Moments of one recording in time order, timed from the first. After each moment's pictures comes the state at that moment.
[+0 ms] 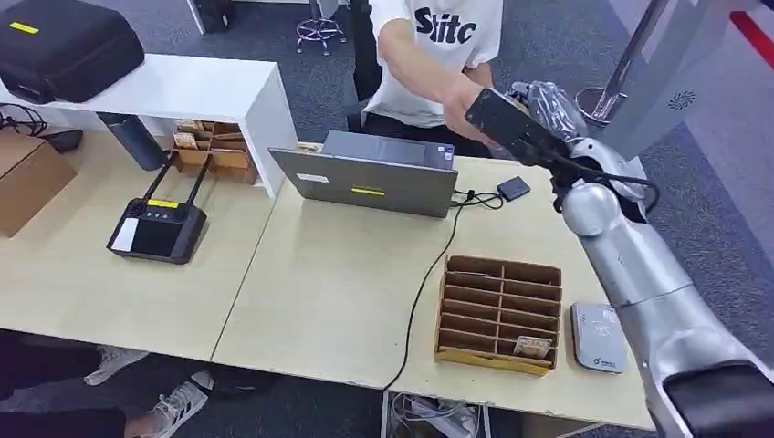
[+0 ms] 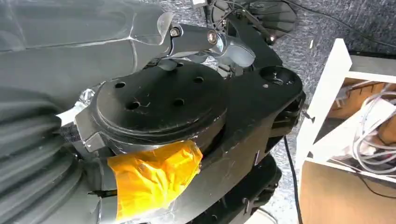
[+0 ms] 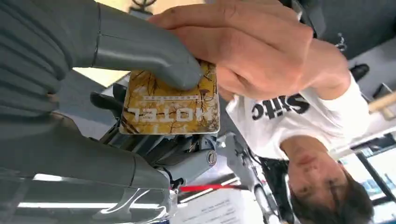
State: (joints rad) left arm -0.02 0.00 -0.79 -0.02 1.20 -0.25 -0.25; right arm -0.98 -0.11 0.53 -0.97 0.58 -0.03 0.09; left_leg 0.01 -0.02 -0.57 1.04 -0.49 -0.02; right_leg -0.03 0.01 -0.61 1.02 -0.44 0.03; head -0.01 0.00
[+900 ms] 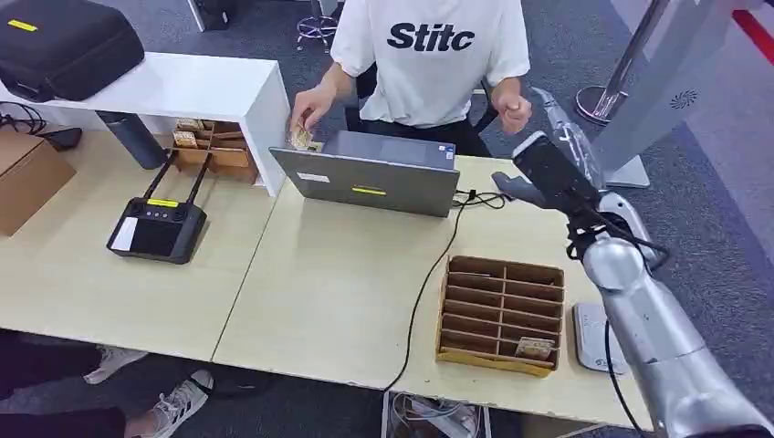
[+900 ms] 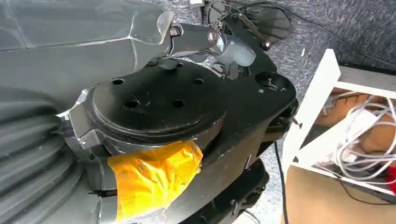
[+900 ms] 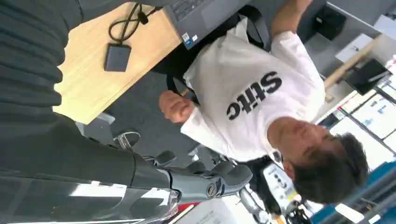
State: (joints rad) left arm 0.00 -0.04 -0.80 -0.01 1.26 -0.21 -0.29; right arm -0.68 -0.24 0.43 -1.27 0.36 -0.16 -0.10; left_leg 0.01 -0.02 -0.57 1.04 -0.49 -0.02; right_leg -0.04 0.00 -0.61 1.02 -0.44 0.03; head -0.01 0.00
